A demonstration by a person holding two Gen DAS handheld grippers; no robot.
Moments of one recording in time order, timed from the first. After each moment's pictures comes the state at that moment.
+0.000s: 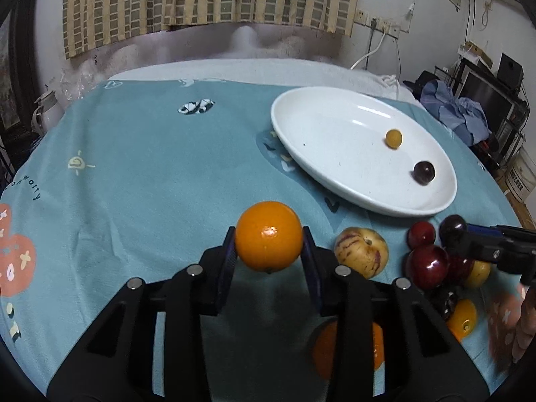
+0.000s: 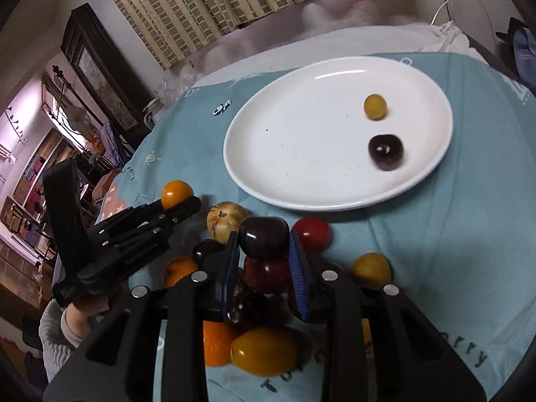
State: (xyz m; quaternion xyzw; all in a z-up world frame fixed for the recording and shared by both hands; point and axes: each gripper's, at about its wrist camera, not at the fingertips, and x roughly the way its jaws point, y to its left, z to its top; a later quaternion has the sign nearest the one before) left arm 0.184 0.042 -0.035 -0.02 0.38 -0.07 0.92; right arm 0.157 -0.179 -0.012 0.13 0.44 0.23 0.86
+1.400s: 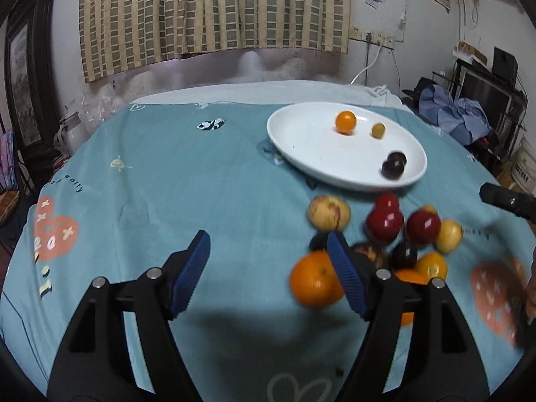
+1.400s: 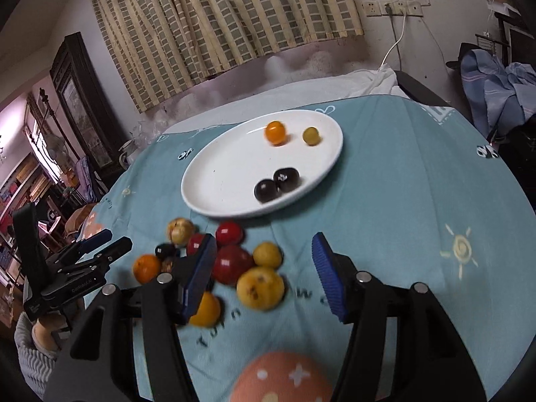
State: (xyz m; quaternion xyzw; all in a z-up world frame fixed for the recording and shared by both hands) left arm 0.100 0.029 -0.018 0.02 0.34 -0.05 0.94; right arm 0.095 -0.243 -0.002 0.11 0.36 0.15 0.91
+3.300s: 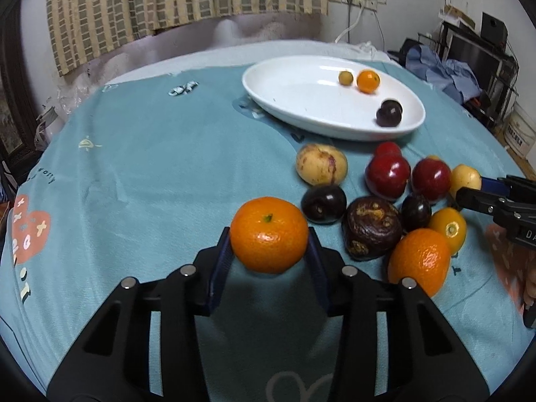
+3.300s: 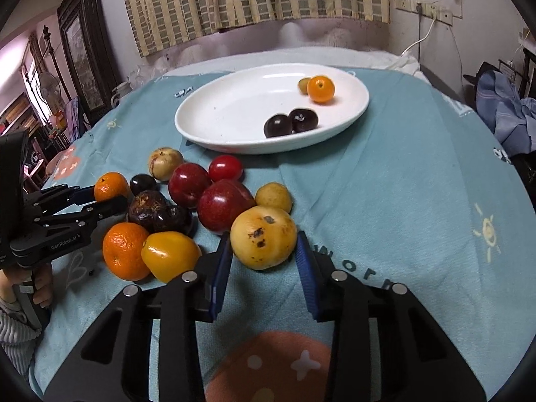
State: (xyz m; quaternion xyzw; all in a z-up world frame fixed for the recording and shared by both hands) left arm 0.118 0.022 -0.047 0.05 0.40 -0.09 0.91; right arm 0.102 -0.207 -0.042 0.02 0.42 0.16 0.90
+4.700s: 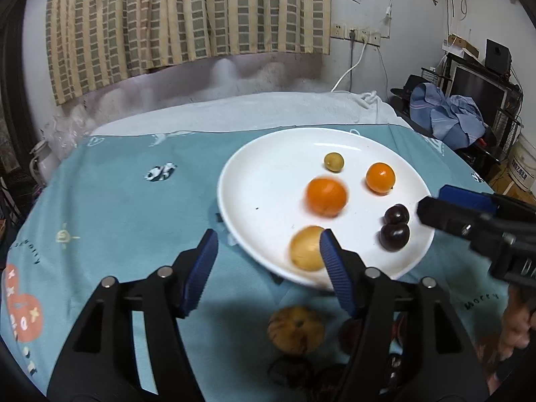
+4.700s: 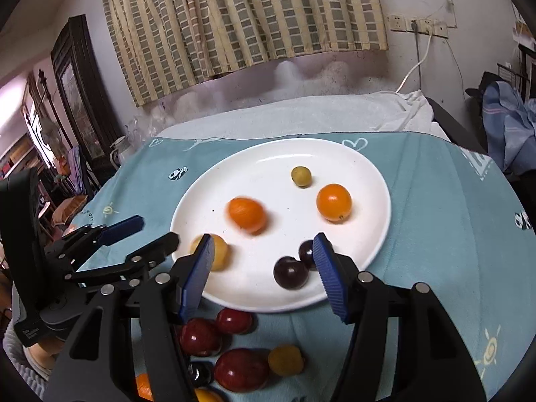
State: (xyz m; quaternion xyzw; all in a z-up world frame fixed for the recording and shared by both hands) left arm 0.203 -0.022 -0.002 0.04 0.34 -0.08 0.94; right arm 0.190 -0.197 0.008 0.08 0.36 0.15 0.92
